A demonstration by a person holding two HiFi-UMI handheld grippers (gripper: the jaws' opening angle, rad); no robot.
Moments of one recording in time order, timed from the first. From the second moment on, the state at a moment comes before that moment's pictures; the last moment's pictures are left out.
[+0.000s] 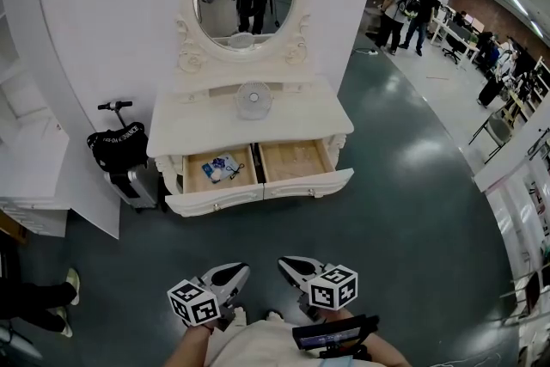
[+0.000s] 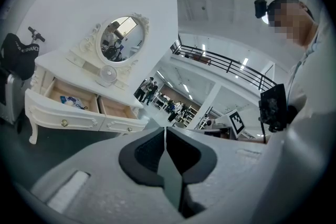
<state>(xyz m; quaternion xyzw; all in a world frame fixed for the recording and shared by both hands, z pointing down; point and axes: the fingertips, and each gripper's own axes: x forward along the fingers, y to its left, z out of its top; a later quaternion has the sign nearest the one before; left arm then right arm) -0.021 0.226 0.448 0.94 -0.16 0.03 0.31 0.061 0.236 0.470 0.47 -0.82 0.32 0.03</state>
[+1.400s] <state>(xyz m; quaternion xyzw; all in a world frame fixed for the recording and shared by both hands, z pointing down) 0.007 0.091 0.482 0.93 -0.18 0.04 0.33 0.090 0.098 0.499 0.45 -0.82 0.35 0.05</state>
